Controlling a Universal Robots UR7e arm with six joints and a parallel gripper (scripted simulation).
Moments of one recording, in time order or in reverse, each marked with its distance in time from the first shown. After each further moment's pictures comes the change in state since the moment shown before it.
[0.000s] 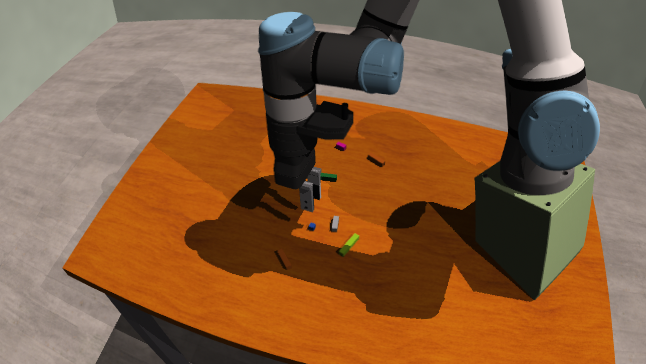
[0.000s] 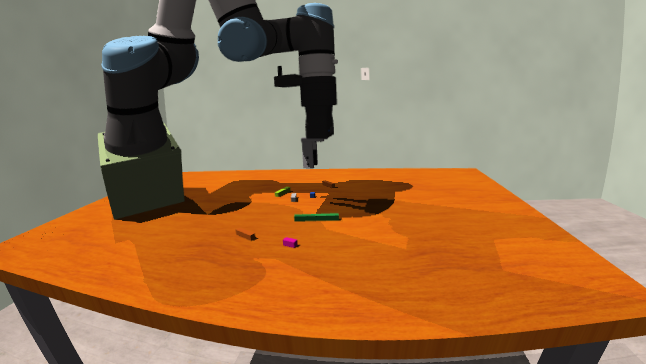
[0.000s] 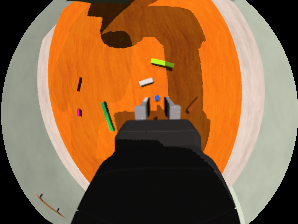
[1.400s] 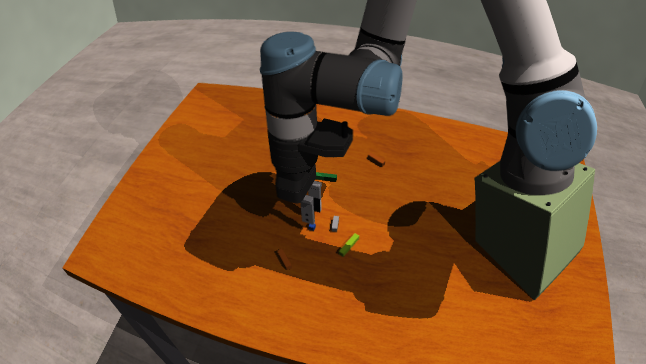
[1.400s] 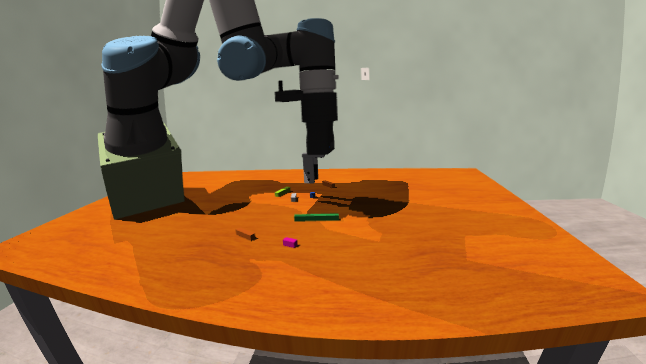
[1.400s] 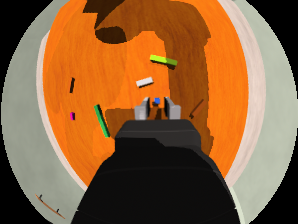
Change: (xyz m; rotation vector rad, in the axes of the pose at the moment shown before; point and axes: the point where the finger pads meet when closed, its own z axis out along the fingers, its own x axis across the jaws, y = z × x) arm 0.000 0.000 0.033 0.001 0.000 0.000
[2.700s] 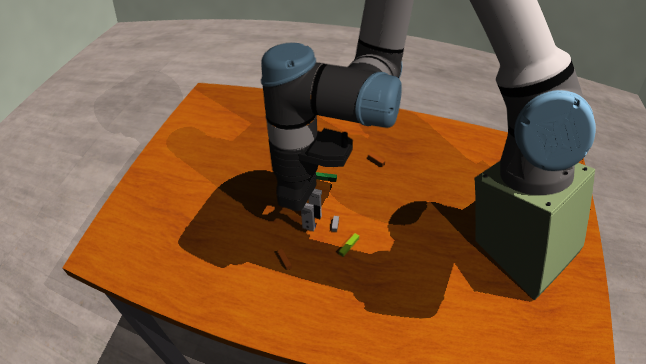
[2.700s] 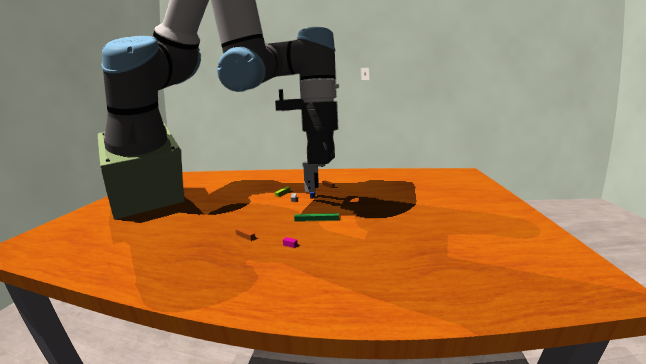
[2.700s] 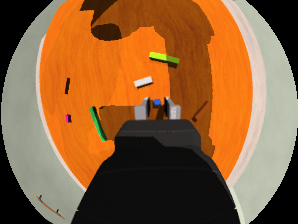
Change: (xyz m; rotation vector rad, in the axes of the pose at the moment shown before) arm 0.000 0.000 0.019 -0.001 0.000 0.000
